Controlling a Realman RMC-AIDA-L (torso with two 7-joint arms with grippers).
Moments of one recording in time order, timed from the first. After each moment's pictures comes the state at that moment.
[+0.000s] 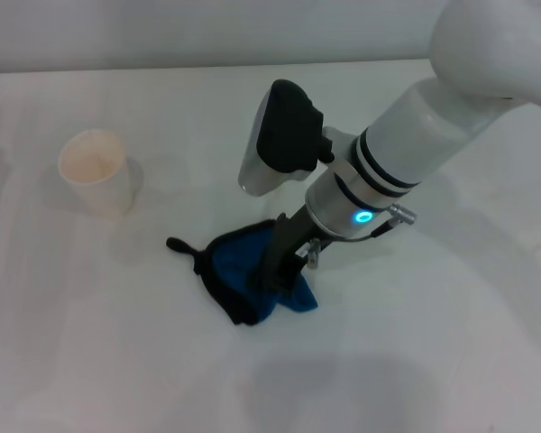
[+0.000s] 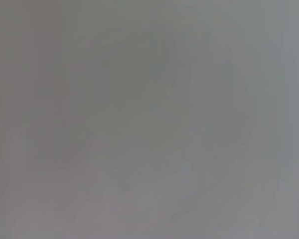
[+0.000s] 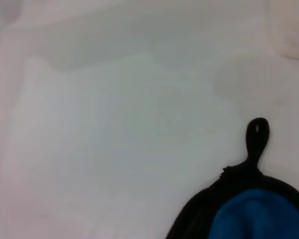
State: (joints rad) left arm -0.48 -2.08 0.70 0.08 -2.43 -1.16 2.41; right arm 0.90 2.03 -1.88 -0.64 -1.96 -1.03 2.14
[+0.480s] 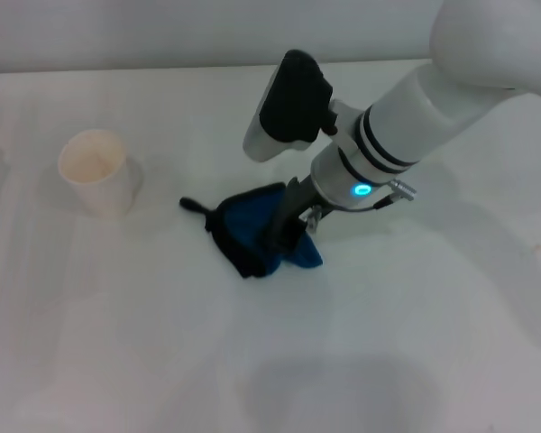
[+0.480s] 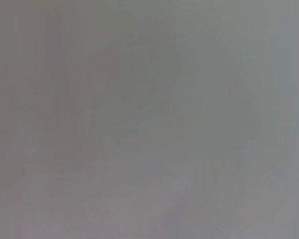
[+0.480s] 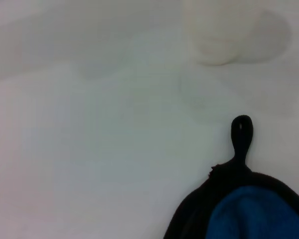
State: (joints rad) left arm -0.48 -2.08 0.70 0.08 -2.43 -1.16 2.41; right arm 0.95 2.02 -1.87 -0.54 -1.97 -0.90 2.18
